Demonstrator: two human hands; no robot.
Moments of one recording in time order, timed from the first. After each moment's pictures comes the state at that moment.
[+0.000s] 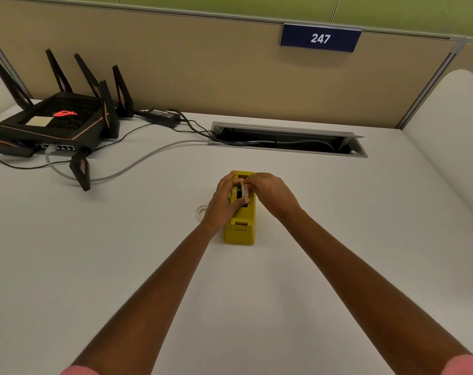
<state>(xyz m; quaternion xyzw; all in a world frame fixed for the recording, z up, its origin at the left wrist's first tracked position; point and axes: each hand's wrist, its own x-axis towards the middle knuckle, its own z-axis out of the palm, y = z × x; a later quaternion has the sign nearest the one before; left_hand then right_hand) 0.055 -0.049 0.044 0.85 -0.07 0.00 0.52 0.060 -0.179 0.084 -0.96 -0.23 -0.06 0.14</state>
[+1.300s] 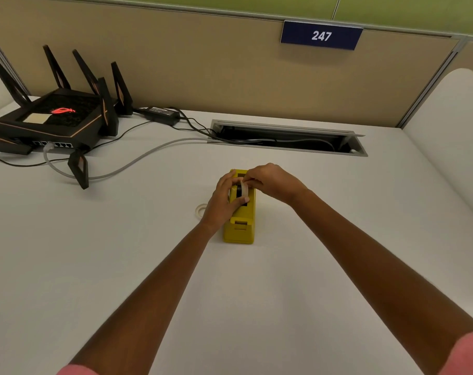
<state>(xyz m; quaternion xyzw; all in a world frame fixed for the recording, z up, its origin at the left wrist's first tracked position) 0.056 -0.048 0.040 0.85 -0.07 0.00 0.52 0.079 -0.183 0.110 -0.96 -0.26 0.05 0.10</state>
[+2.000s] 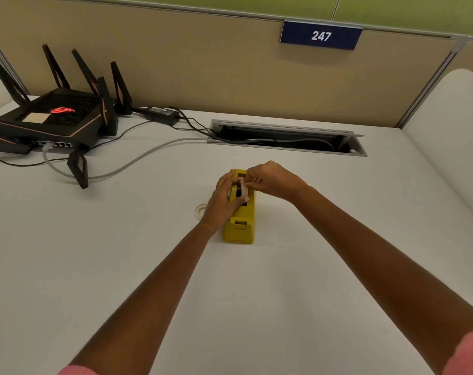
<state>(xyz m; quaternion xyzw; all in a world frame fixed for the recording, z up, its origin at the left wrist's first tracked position) 0.057 -0.048 0.038 0.84 -0.08 0.01 0.53 0.083 -0.185 0.111 -0.95 -0.27 0.05 0.11</state>
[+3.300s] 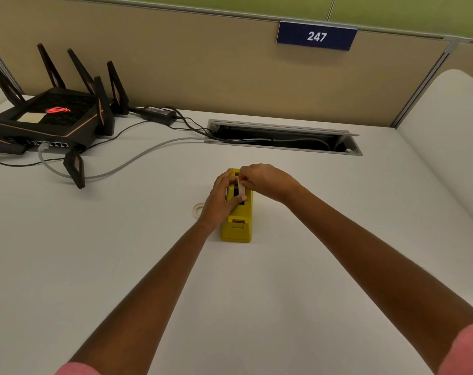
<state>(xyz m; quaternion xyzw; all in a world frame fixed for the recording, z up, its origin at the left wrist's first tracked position) 0.057 -0.048 0.039 0.84 -0.07 0.00 0.53 0.075 -0.175 0.113 -0.96 -0.27 0.04 0.06</state>
